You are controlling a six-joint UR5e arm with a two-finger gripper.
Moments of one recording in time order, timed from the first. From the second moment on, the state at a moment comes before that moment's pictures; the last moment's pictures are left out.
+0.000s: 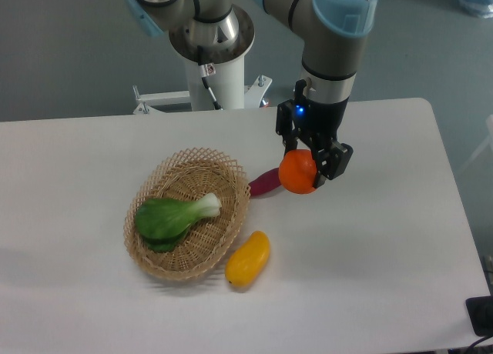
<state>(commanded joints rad) 2.58 -1.71 -1.58 -1.23 1.36 1.52</state>
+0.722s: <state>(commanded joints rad) 2.62 -1.72 -1.55 -1.23 1.38 1.60</state>
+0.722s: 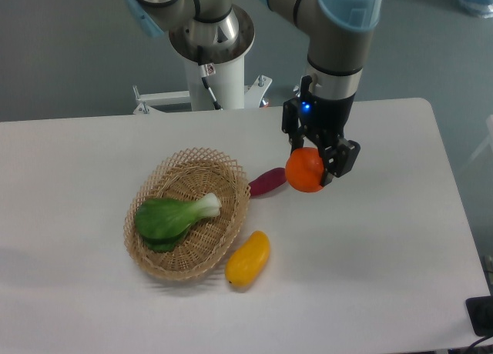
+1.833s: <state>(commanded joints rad) 2.56 -2.03 -1.58 -0.94 1.59 1.55</state>
